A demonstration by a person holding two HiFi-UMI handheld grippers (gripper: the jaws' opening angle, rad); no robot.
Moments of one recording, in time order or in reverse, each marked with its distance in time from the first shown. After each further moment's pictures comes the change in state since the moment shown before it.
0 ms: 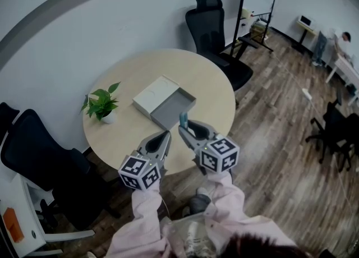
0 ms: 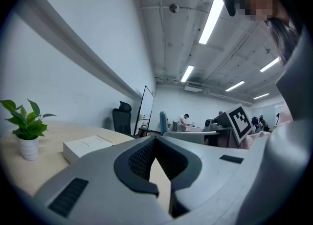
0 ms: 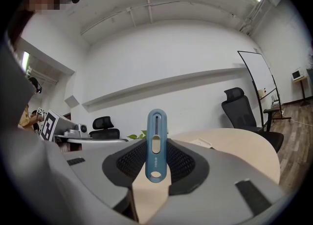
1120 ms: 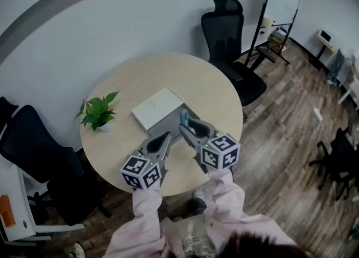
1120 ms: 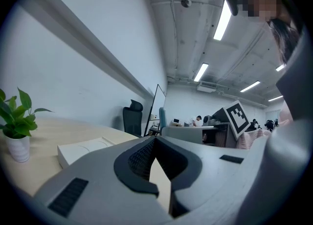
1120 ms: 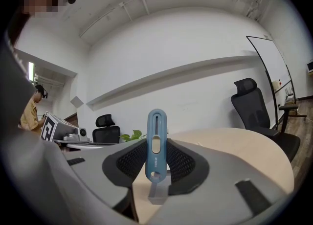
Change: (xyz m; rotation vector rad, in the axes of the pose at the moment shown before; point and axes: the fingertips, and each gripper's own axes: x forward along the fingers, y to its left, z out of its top) left arm 0.102 0.067 0.007 -0.064 -0.005 0.122; right arm 0.085 -0.098 0.028 -0.003 0.073 0.126
